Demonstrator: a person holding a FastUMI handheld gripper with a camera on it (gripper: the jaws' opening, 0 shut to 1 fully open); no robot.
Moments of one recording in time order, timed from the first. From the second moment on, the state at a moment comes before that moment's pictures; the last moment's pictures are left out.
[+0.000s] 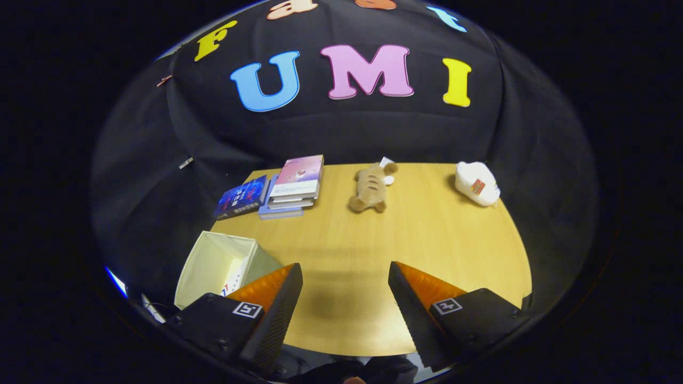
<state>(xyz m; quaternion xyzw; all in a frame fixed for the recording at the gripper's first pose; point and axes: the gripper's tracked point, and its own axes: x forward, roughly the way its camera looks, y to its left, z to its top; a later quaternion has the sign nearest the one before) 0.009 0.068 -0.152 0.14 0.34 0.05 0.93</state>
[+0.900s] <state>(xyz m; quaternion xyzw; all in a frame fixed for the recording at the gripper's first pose) 0.005 -0.040 -0.026 0.01 0.05 -0.04 1.00</state>
